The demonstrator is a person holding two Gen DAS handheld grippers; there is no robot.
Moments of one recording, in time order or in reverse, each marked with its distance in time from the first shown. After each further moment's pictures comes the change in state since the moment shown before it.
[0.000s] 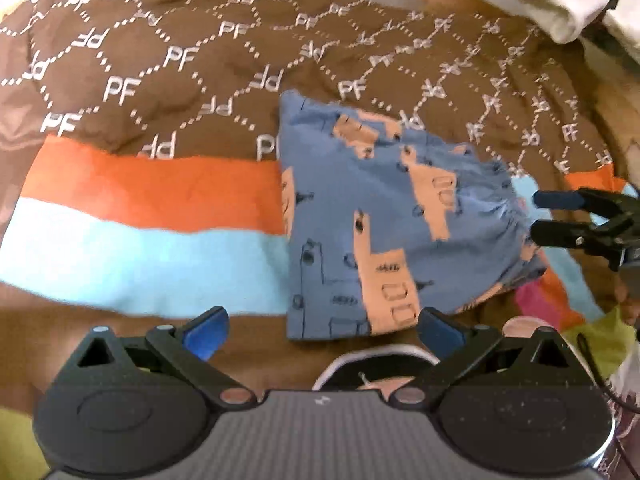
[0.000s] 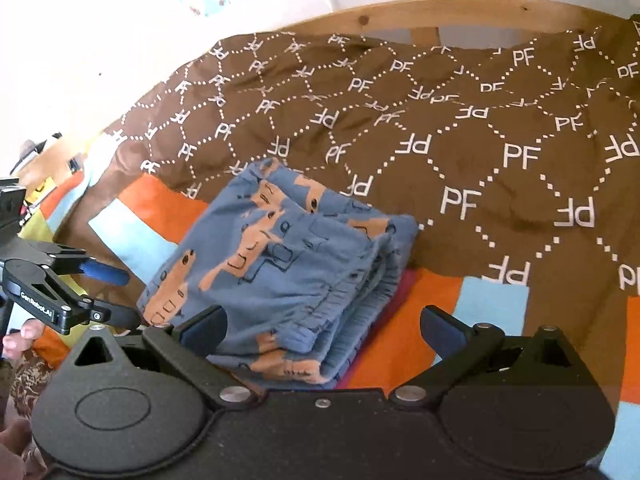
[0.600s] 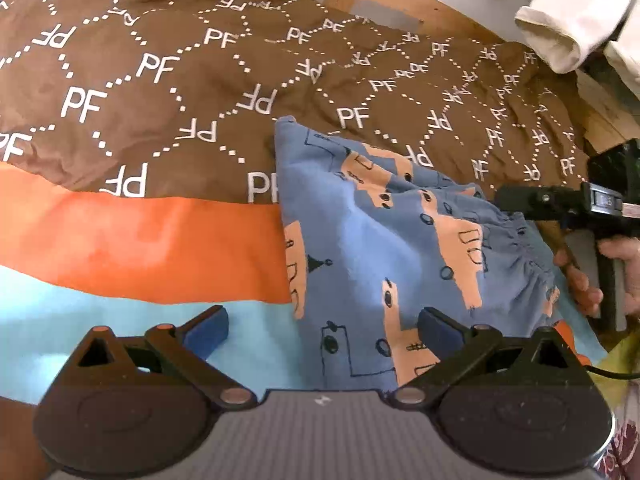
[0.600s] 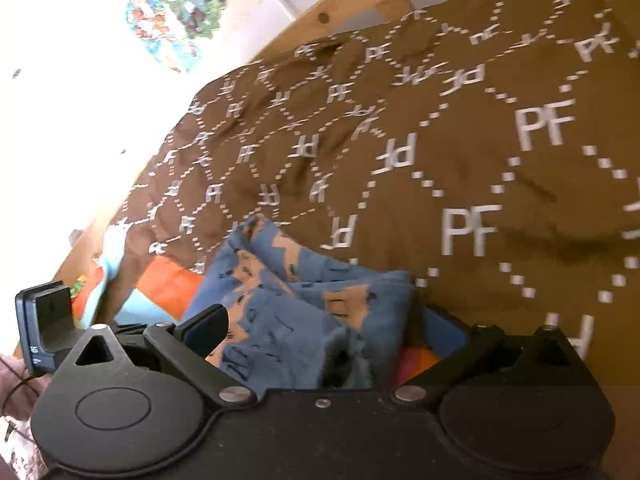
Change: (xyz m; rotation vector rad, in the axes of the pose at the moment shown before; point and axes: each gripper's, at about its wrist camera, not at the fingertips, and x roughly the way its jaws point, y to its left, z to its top) left arm 0.041 0.025 0.028 -0.001 -0.060 -0.117; right arm 0.071 -0.074 0.035 0.253 -0.020 0.273
